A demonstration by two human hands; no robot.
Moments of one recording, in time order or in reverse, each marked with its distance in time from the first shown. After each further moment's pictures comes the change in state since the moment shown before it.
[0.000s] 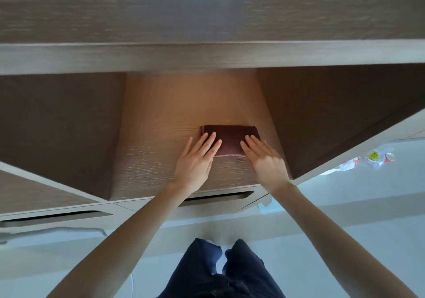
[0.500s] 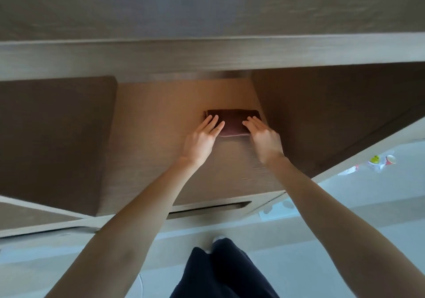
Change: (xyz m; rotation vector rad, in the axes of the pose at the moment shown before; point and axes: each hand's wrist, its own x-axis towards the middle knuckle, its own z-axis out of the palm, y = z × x) left_hand 0.094 -0.012 0.016 -0.050 -0.018 -0.059; right_hand 0.070 0.049 0.023 0.066 -0.195 0.250
